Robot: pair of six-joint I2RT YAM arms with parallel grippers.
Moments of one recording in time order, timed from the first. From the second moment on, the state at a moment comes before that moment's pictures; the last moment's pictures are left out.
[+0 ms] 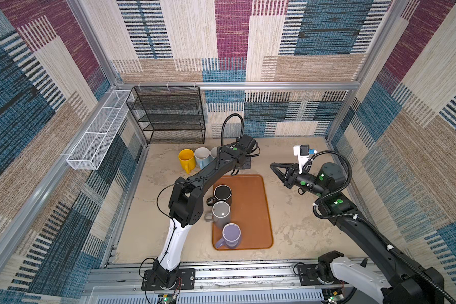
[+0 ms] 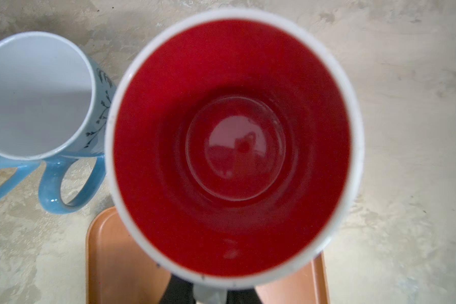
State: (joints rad) left arm -0.66 2.22 2.09 -0.89 -0.27 -0.52; right arm 0.32 1.00 0.76 0.22 -0.64 0.51
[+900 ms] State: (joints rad) left arm -0.65 2.41 2.21 -0.92 -0.45 -0.51; right arm 0.31 0.96 0.70 0.22 -0.63 0.54
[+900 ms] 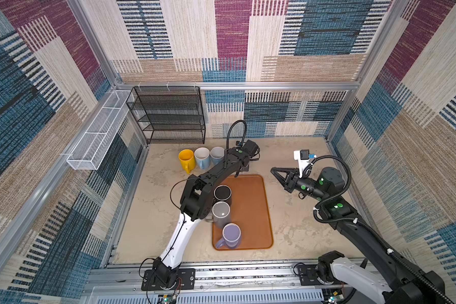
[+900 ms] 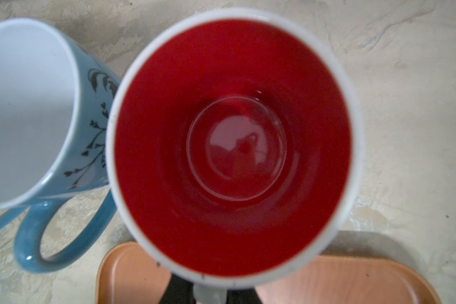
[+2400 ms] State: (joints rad) left arm -0.61 2.47 2.24 -0.90 -0.43 -0.52; right arm 0.31 0.94 0.69 0.22 -0.64 0.57
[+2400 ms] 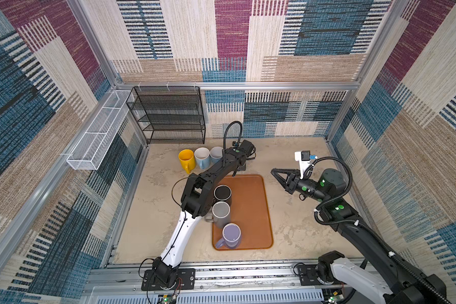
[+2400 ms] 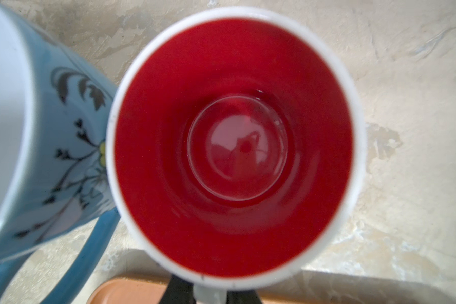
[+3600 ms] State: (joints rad) left arm -0.61 2.37 2.13 -0.88 -0.37 -0.49; right arm 0.31 0.95 0.69 0.24 -0.65 0.57
